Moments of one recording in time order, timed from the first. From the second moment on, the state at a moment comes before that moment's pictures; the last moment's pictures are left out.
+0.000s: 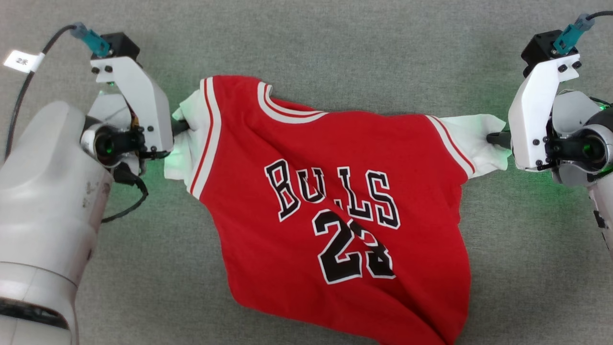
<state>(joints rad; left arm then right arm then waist) -1.12 0.40 -0.55 0.96 -0.94 -0.13 0.73 -0.92 -0.37 0.36 0.50 0.66 0.13 1.08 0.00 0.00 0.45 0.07</state>
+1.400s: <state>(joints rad) -1.56 0.46 -0.58 1.00 -0.83 -0.11 0.46 -1.45 -0.23 0.39 0.95 0.54 0.13 0.17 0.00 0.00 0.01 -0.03</state>
